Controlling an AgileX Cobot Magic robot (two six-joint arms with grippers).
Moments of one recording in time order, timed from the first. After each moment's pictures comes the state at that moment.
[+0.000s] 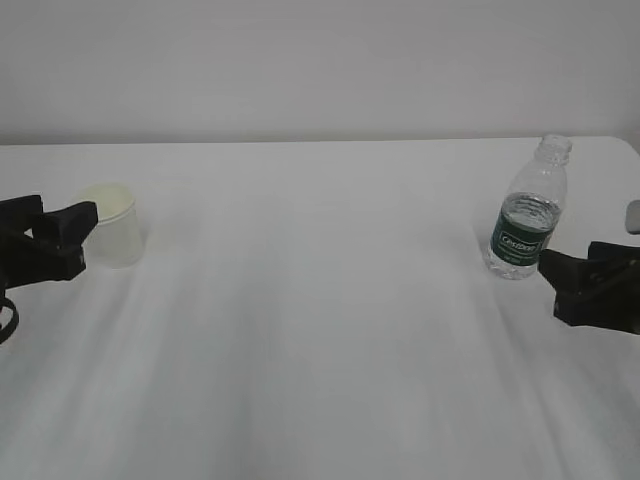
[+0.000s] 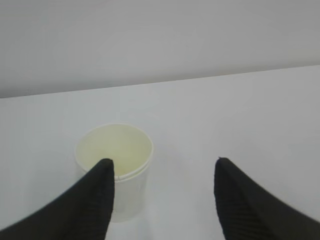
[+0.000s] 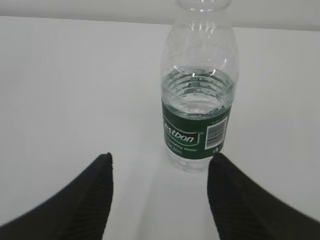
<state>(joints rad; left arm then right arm) -0.28 1.53 -0.36 -0.01 -0.87 -0.05 0.03 1.58 -0.30 -0.26 -0.83 0.12</state>
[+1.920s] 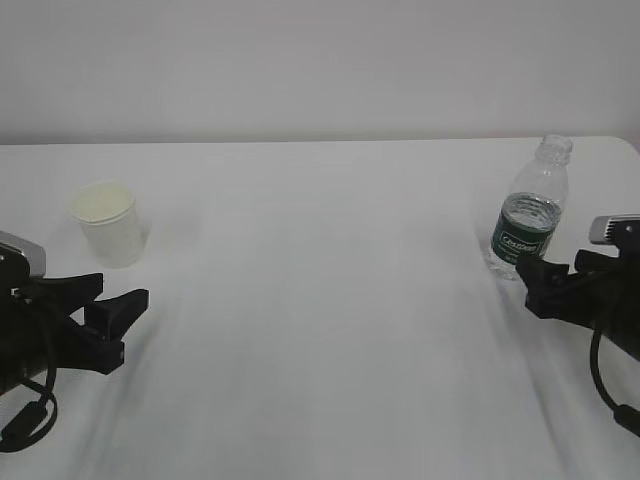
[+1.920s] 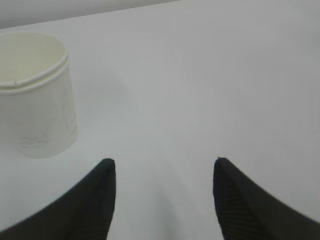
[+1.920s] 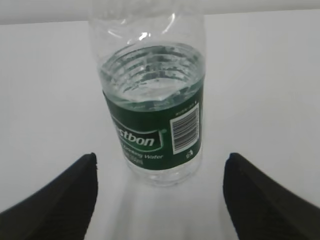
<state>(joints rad) -0.28 1.85 -0.28 0.19 -1.14 -0.06 0.03 1.98 -0.41 -0.12 -1.14 0.07</state>
